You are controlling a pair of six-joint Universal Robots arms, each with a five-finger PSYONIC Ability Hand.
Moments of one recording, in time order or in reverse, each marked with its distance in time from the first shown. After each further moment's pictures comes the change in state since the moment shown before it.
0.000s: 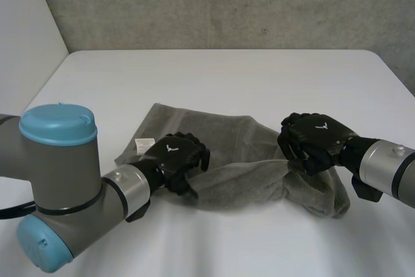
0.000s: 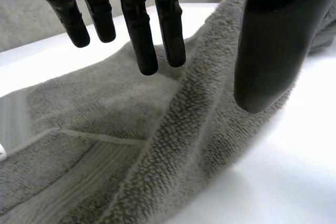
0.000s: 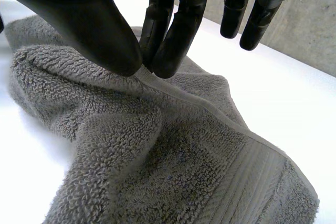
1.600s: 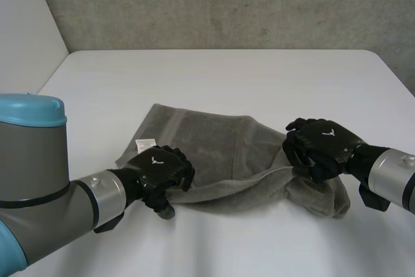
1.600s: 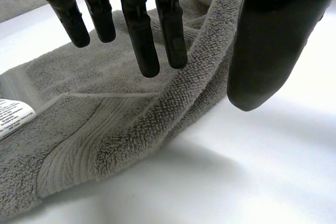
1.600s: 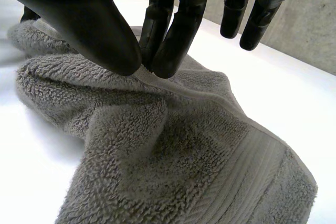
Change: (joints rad) left arm 0.095 0.093 -0.042 -0.221 0.082 0.220; right arm -0.052 -0.057 0.089 -0.018 -0.044 -0.019; left_hand 0.038 0.043 0.000 0.000 0.063; right_hand 0.004 0.000 0.000 0.000 0.000
